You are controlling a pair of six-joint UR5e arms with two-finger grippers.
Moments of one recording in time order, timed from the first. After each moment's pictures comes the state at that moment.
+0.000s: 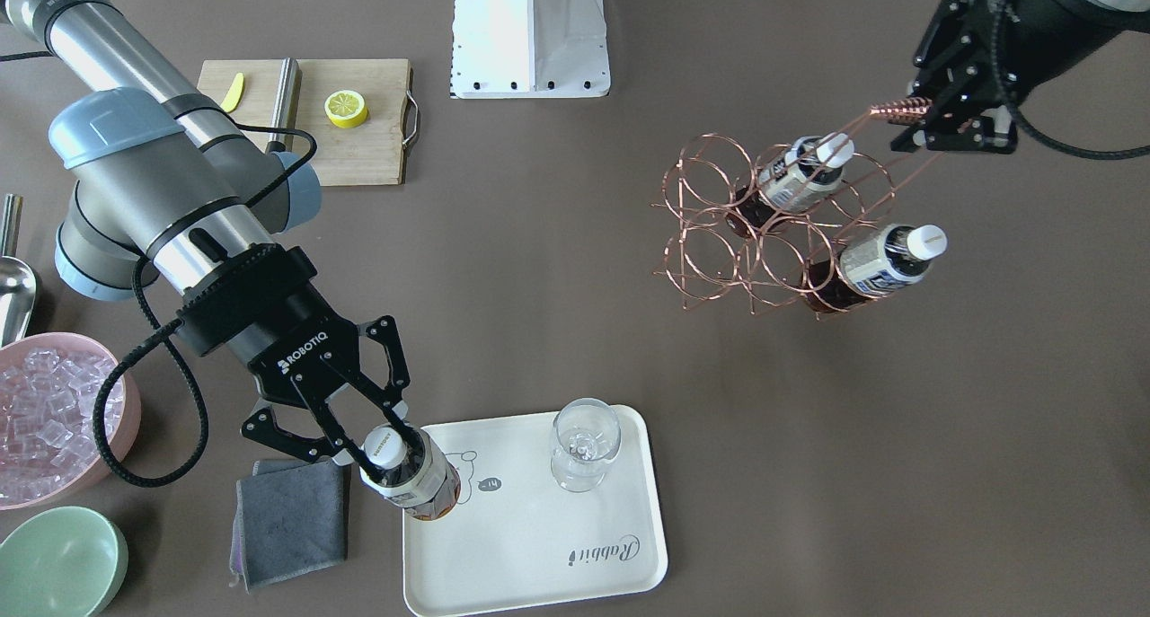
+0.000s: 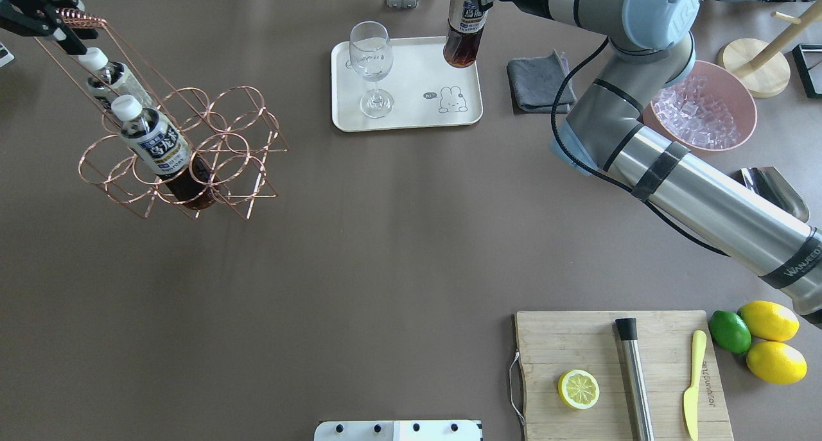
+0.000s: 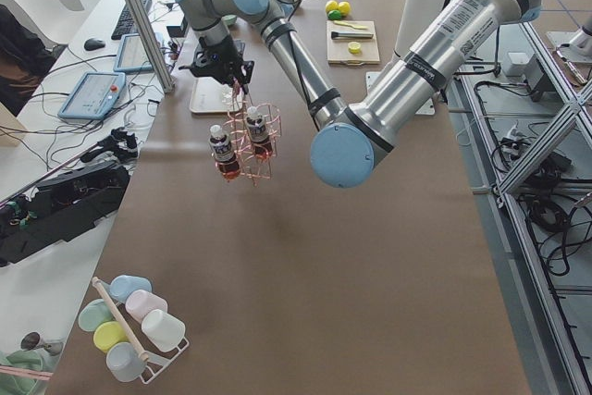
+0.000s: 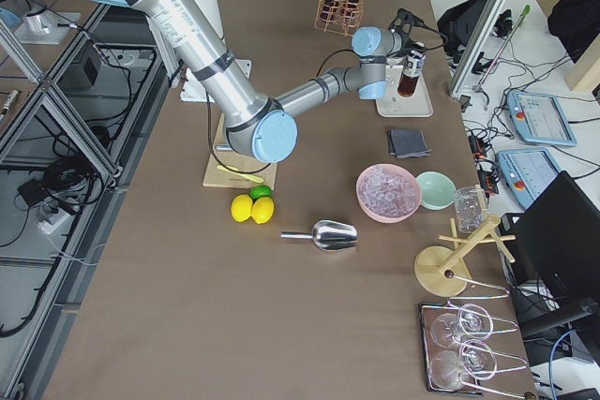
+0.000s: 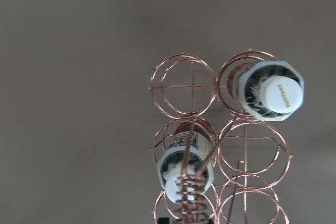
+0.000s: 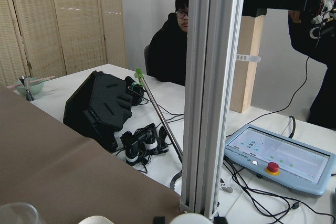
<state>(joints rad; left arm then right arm) -1.30 -2.27 -1.78 -0.65 -2.44 -1.60 0.88 -0.81 1.14 -0.24 1.64 0.57</state>
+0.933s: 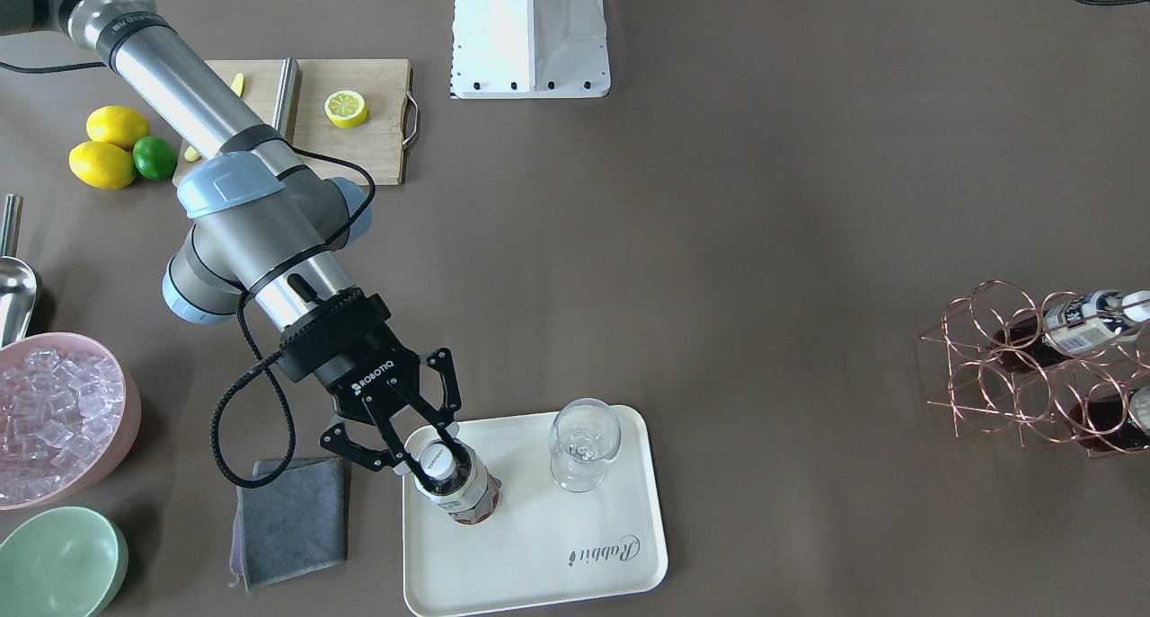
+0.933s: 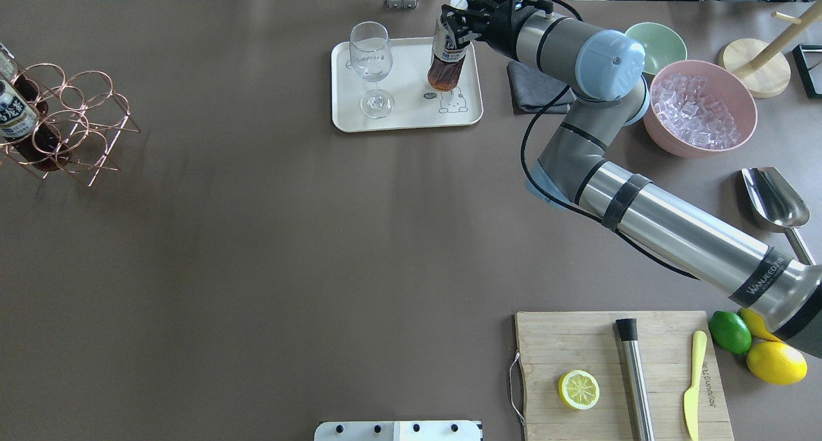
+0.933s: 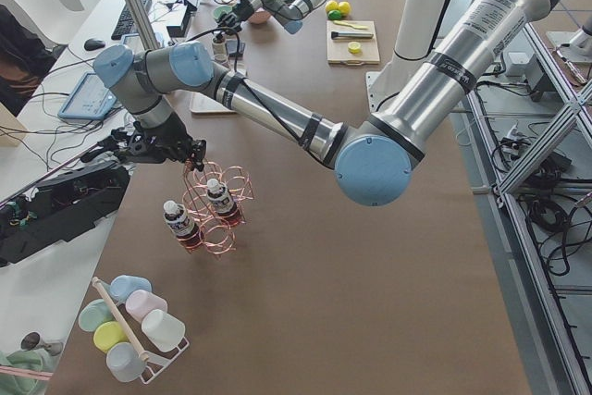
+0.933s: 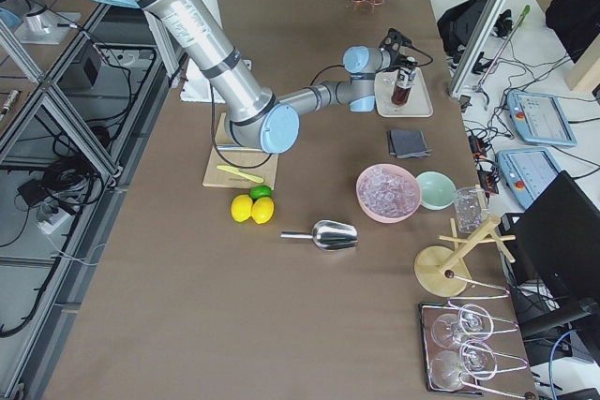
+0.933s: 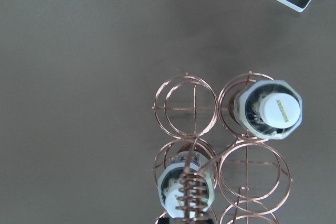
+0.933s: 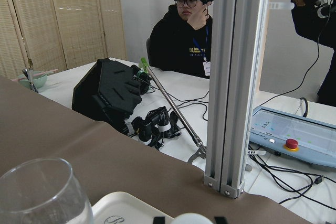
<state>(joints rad) -1.49 -2.21 -1.38 -0.90 -2.35 -1.28 0.77 -0.81 1.07 -0.17 1.52 0.60</state>
